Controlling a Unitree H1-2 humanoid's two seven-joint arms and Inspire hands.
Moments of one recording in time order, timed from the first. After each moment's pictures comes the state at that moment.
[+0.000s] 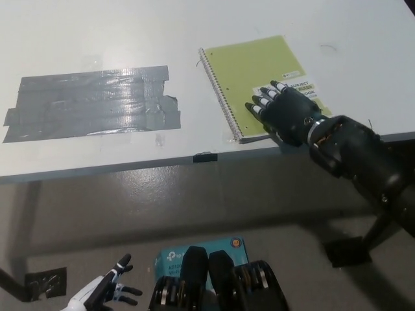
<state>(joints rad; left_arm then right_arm) -0.07 0.35 -0.15 0.21 -0.01 0.38 -0.32 -1.01 -0.34 0.80 0.74 -1.06 -0.09 0.18</state>
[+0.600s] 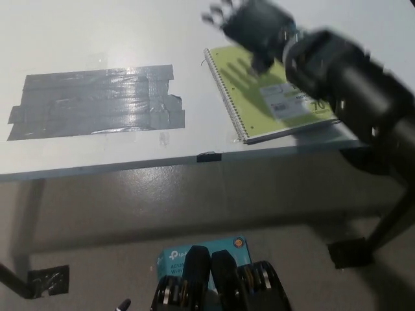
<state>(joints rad) 0.07 0.34 -0.17 0.20 0.01 0.37 -0.32 -1.31 -0.31 0.72 0.71 -1.03 -0.12 0.22</state>
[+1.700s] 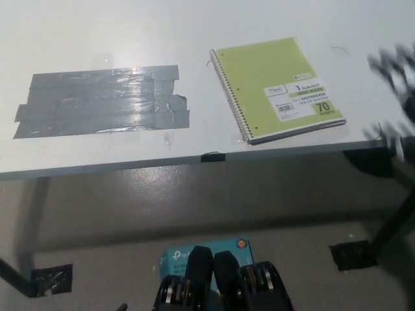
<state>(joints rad) 0.09 0.33 -0.15 0.20 0.01 0.37 -0.32 -0.27 -0.56 0.04 -0.30 -0.95 0.00 0.39</state>
